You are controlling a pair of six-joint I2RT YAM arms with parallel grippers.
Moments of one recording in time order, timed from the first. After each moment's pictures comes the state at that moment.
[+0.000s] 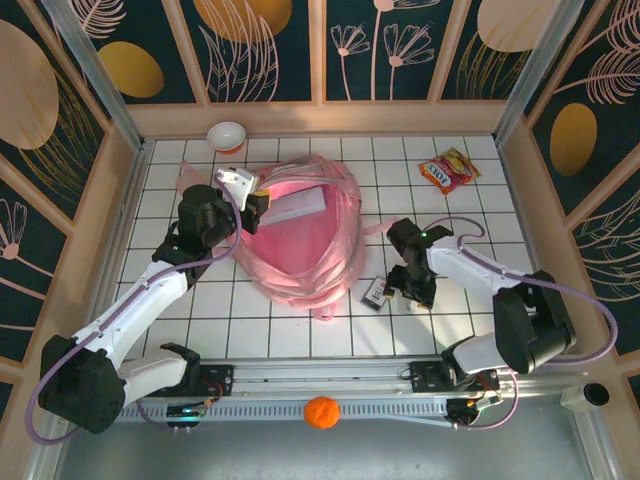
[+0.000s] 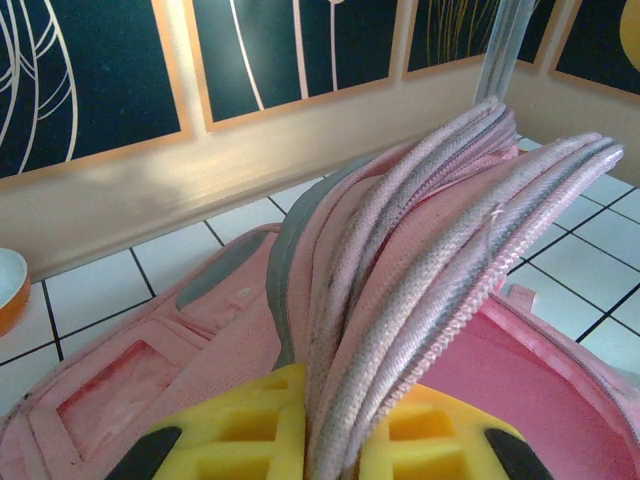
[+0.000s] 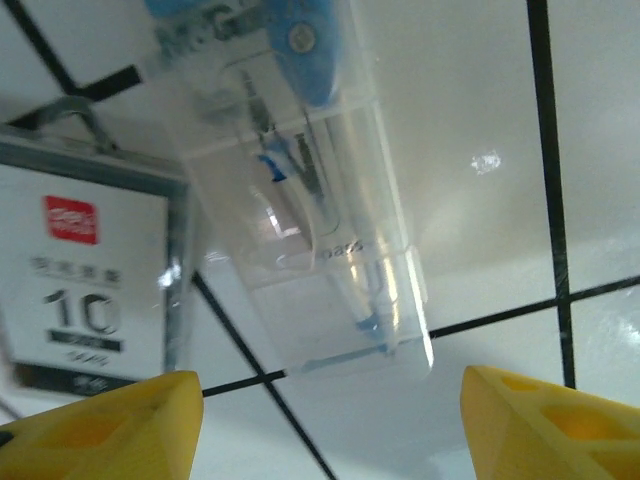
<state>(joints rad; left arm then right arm) -0.39 1.13 0.79 0.09 0.23 0.01 0.49 1.42 0.82 -1.01 -0.07 0.77</state>
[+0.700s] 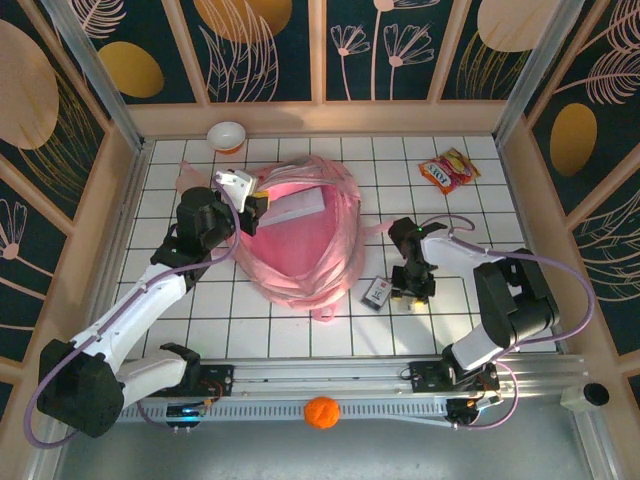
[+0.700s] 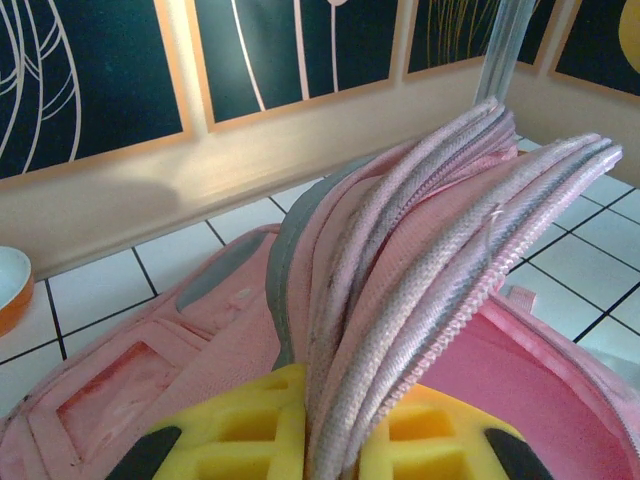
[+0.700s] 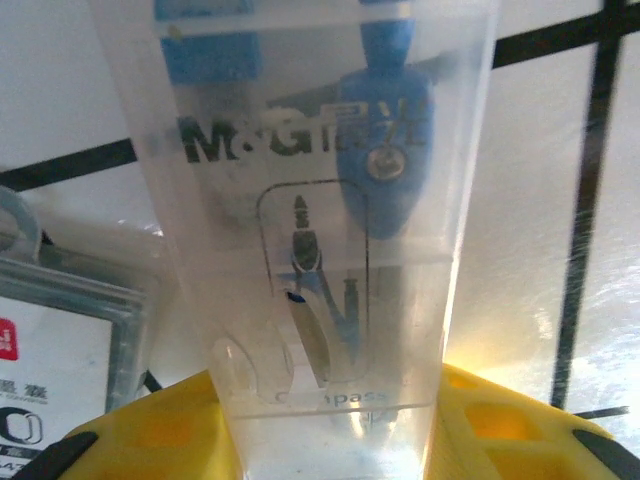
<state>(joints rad) -0.39 1.11 0.78 0.09 0.22 0.01 0.43 1.54 0.82 -0.94 -0.06 0.60</state>
